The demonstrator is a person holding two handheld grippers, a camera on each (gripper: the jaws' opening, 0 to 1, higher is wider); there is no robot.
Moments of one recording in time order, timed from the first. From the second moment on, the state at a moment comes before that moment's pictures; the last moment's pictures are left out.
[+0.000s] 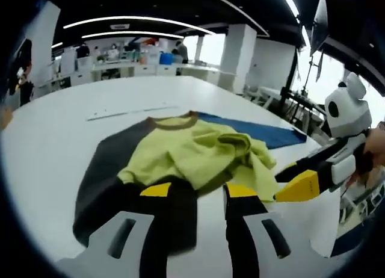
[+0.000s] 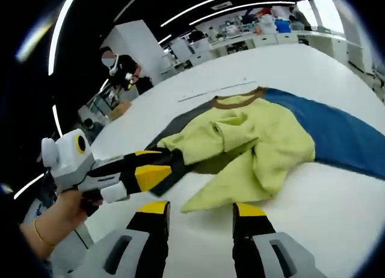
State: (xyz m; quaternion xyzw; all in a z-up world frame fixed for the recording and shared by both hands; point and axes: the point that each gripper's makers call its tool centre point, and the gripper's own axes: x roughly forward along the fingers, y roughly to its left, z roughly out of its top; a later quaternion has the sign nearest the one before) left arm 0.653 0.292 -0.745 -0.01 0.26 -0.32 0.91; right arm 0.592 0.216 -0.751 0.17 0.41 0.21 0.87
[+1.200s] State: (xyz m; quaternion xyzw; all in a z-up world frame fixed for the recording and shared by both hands) left arm 0.665 0.281 -0.758 -0.03 0.29 -0.30 0.91; right arm 0.596 0.214 -0.762 0.19 0.42 0.14 0.88
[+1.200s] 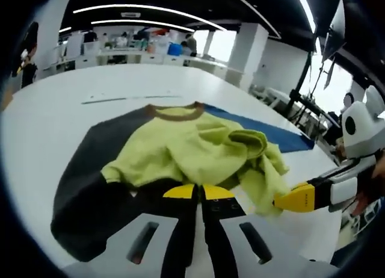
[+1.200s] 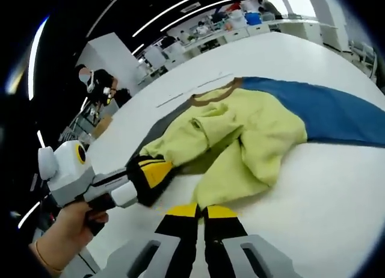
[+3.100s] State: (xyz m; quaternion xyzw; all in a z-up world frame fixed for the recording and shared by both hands) left arm 0.540 0.359 -0.670 -0.02 0.30 -0.30 0.90; right arm 0.510 0.111 -0.703 0.04 0.42 0.25 0.87
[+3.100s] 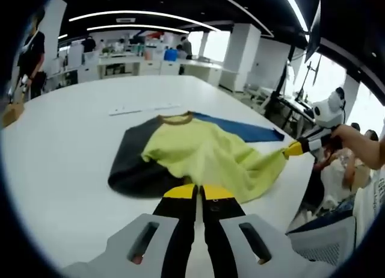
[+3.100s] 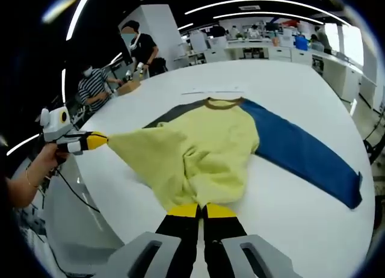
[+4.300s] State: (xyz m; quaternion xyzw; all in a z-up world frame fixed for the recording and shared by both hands) left arm 0.444 0.405 -0.736 -0.03 0.41 -0.22 0.89; right arm 0.449 0.049 -0.771 0.03 0.52 0.18 0.83
